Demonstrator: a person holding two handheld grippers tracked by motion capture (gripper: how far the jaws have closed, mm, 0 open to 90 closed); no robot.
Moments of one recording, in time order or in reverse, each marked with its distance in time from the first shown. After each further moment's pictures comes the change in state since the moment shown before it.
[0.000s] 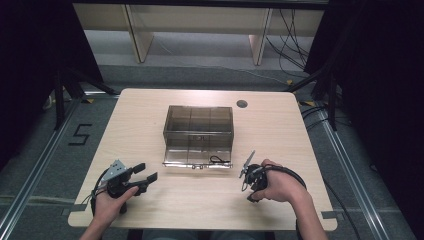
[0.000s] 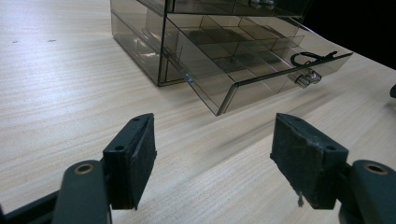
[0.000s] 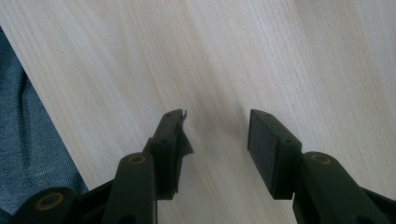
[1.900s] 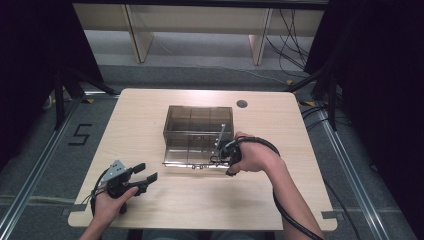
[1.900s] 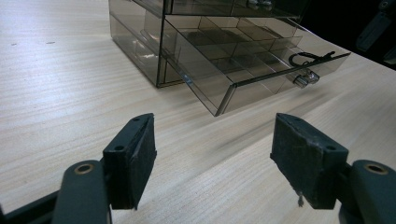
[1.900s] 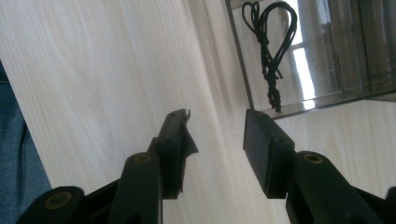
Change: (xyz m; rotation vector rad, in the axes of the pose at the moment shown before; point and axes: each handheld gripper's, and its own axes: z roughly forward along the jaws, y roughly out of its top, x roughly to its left) left arm -0.001 0.000 -0.001 0.000 0.007 0.005; right arm -0.015 0.093 -0.041 -0.007 -0.051 -0.195
